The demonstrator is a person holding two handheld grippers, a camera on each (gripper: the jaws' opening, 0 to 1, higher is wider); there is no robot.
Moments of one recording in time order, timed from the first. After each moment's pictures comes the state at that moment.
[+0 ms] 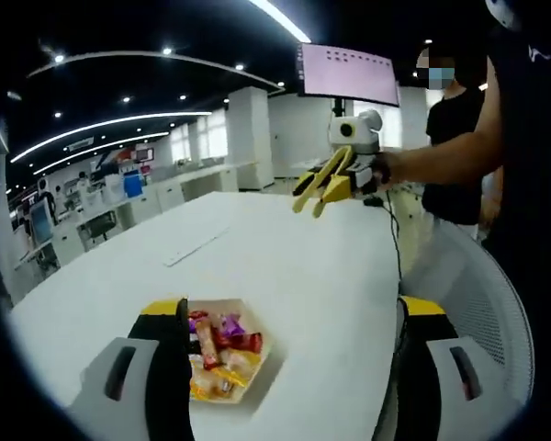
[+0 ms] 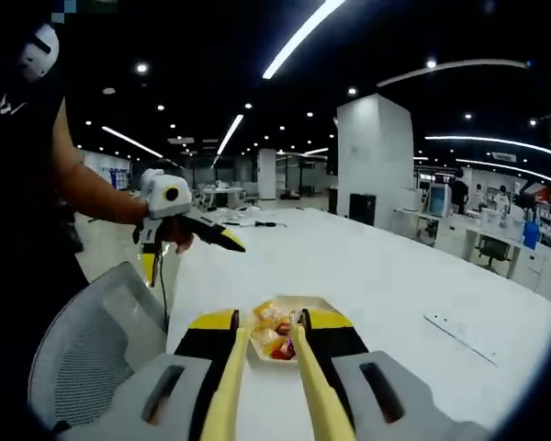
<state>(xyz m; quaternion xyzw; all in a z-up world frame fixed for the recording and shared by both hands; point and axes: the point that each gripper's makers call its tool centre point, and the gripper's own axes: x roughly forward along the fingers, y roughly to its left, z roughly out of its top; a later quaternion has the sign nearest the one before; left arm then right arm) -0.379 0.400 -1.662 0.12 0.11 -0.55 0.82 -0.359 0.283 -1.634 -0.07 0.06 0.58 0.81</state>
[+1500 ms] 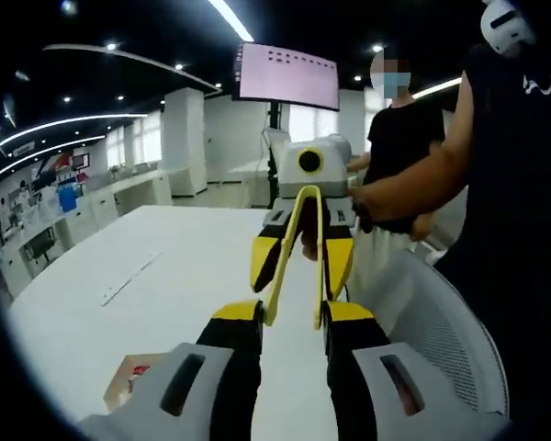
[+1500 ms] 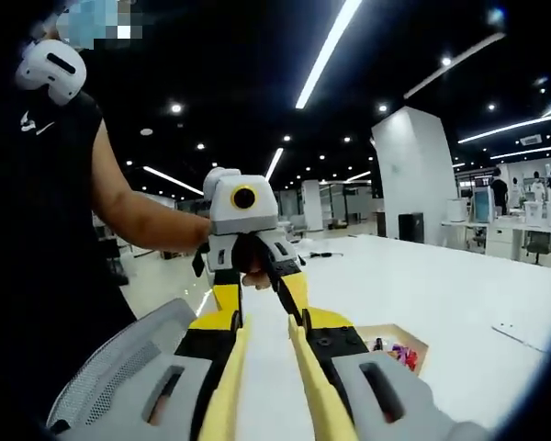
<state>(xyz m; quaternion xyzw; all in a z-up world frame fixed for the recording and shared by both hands) -0.409 0.323 -1.642 0.11 0.12 -0.67 0.72 -0.412 0.335 -1.629 0.01 0.03 0.65 0.76</state>
